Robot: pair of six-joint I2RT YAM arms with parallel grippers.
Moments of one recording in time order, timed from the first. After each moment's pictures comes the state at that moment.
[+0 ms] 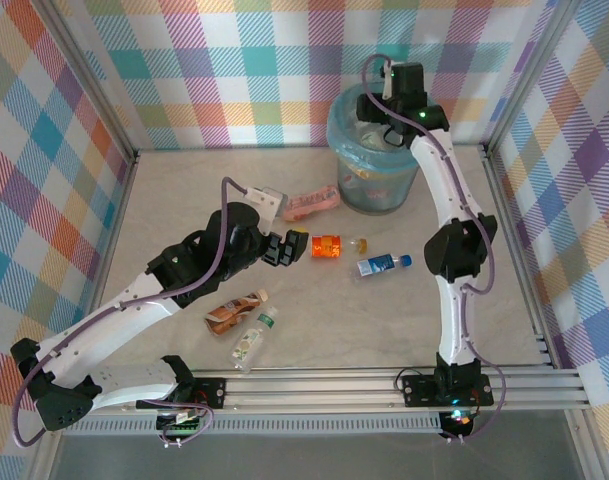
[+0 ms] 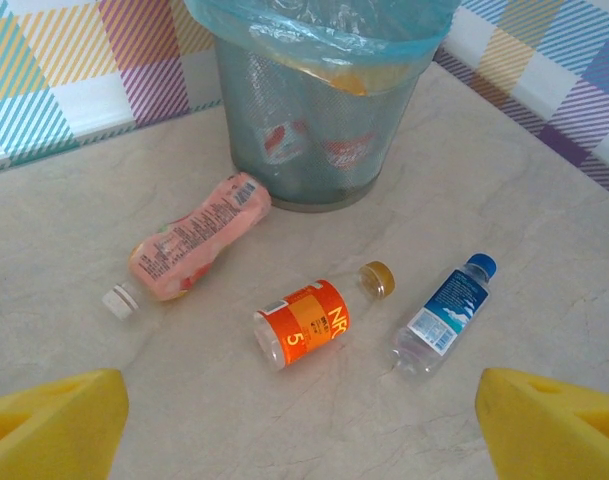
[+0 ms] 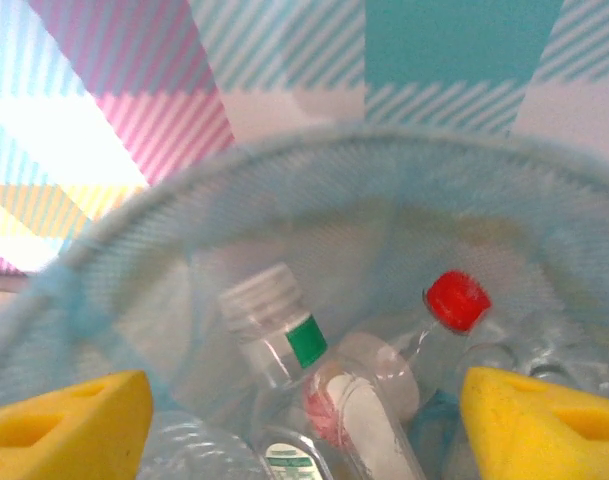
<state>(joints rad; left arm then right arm) -0.86 1.12 1.20 -0.56 -0.26 -0.22 0.26 2.22 2.50 -0.76 0.04 0.13</state>
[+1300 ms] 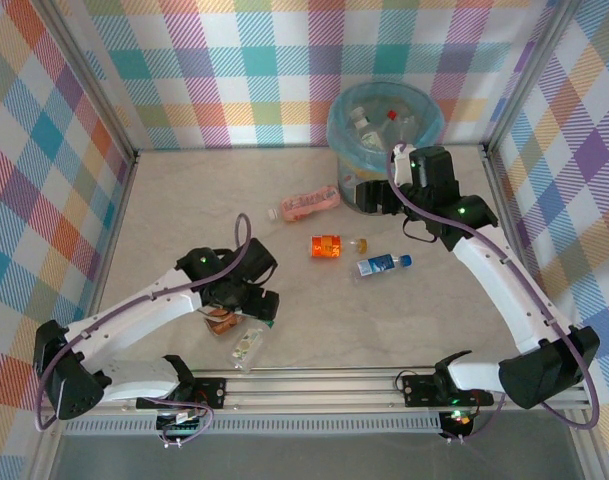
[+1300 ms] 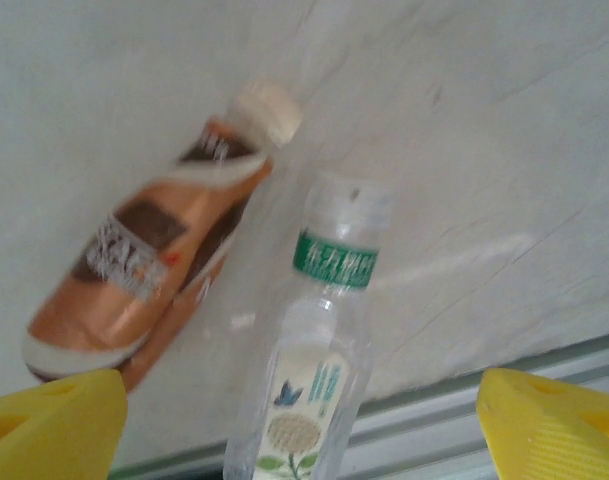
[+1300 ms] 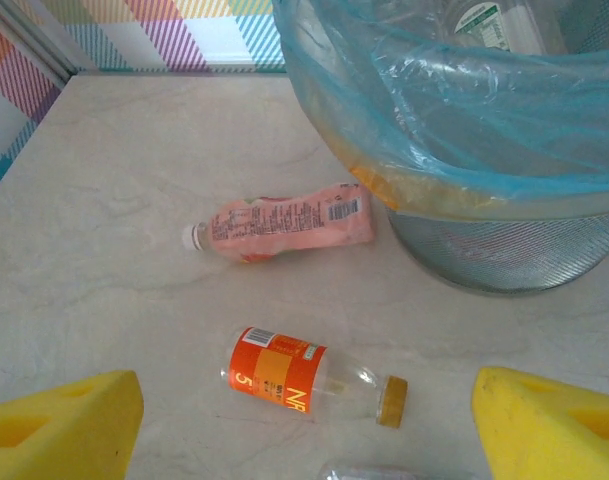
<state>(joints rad) -0.85 1.19 1.03 -1.20 -0.09 -0.62 0.42 1.29 1.36 -0.68 -0.10 0.23</state>
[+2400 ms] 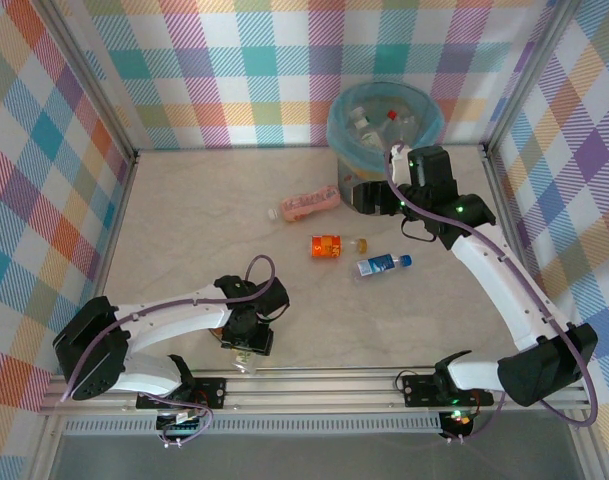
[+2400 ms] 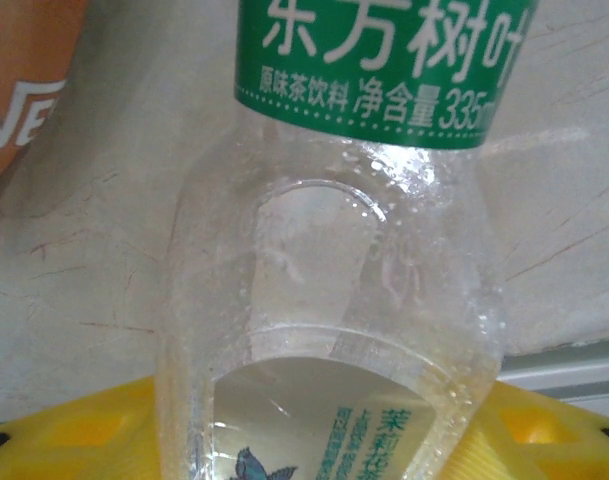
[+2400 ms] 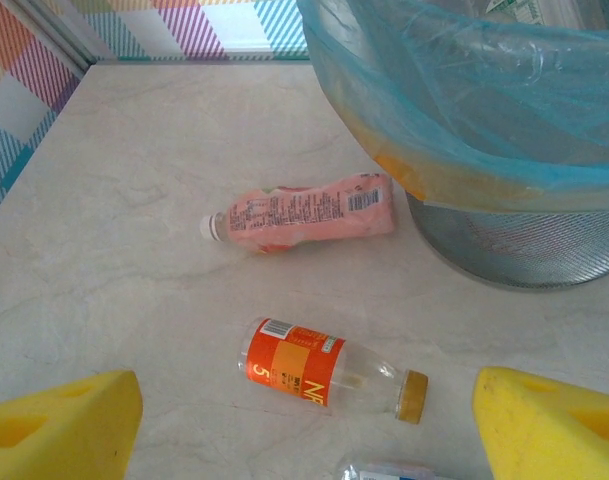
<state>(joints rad) -0.96 1.33 0.78 -1.05 0.05 -0.77 0.42 1.30 1.37 -0.68 -0.14 0.24</state>
